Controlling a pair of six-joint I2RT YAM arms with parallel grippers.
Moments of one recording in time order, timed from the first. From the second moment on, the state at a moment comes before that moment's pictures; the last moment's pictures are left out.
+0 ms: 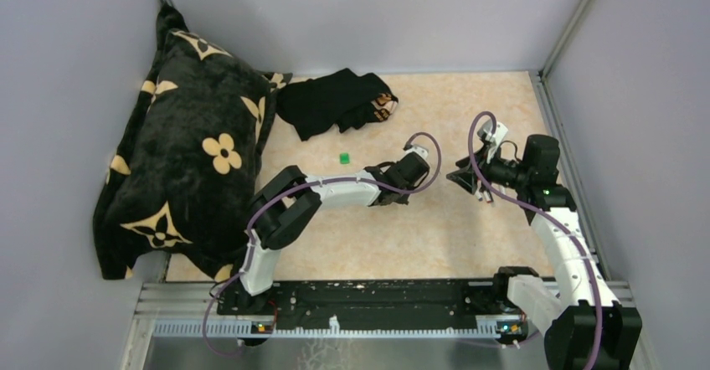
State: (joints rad) left arm -1.00 2.02 1.33 -0.22 -0.35 -0.36; right arm -0.03 0.92 0.69 -0.28 -0.93 -0.31
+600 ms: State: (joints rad) left arm -1.01 2.01 1.32 -0.20 -0.32 -0.35; right arm -0.03 0.92 0.69 -0.28 -0.93 -0.31
